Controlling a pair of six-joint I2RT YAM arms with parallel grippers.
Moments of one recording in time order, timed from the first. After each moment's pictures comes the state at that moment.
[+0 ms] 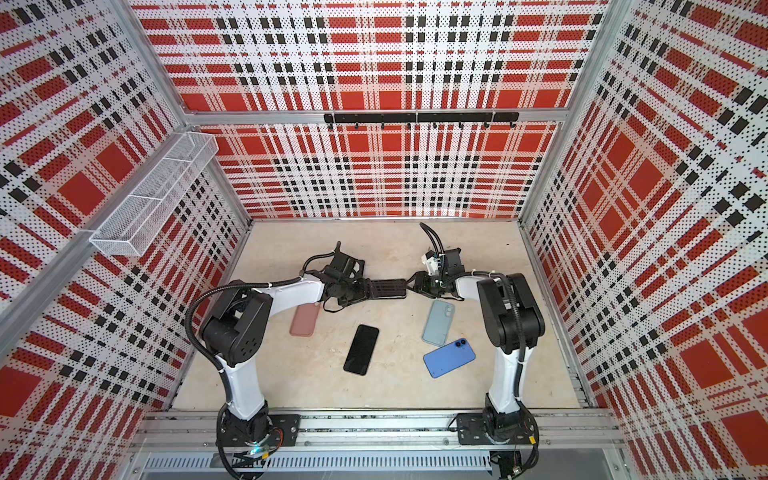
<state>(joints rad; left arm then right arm) -0.51 1.93 1.18 -0.25 0.22 -0.67 0.25 1.95 1.07 -0.01 -0.68 0.46</state>
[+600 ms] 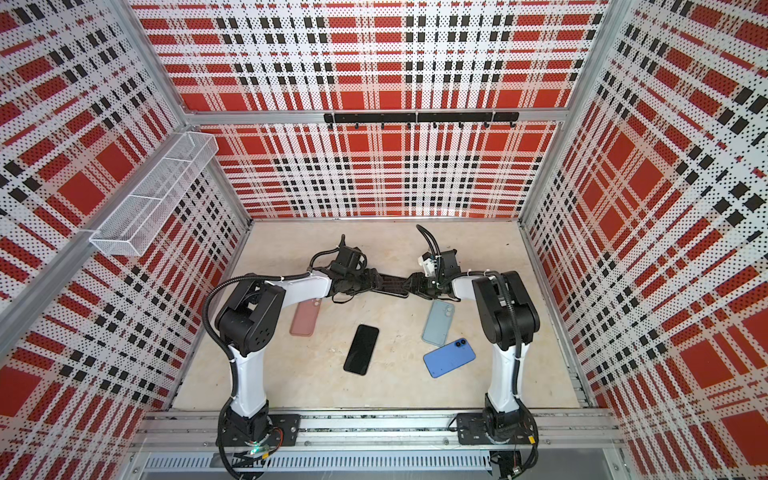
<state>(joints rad) -0.50 2.04 1.27 -0.10 0.18 -0.64 0.27 2.00 1.08 0.04 -0.69 0.50</state>
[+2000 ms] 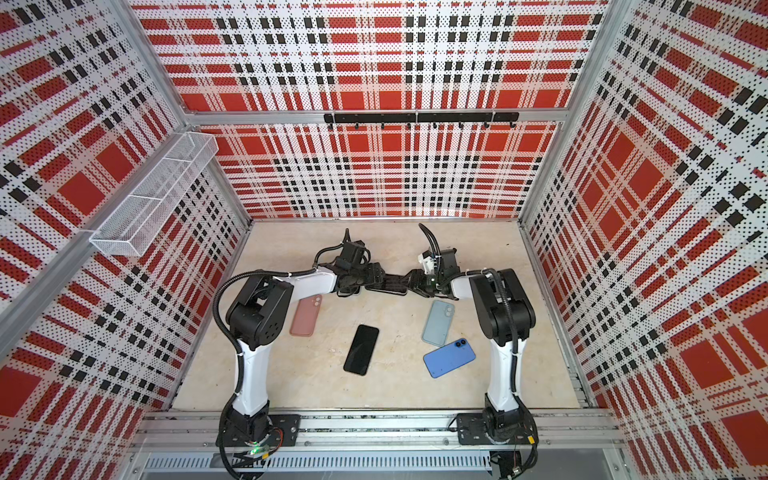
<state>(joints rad) -0.51 2.11 1.36 -0.06 0.14 -0.58 0.26 2.04 1.10 0.14 -0.75 0.60</state>
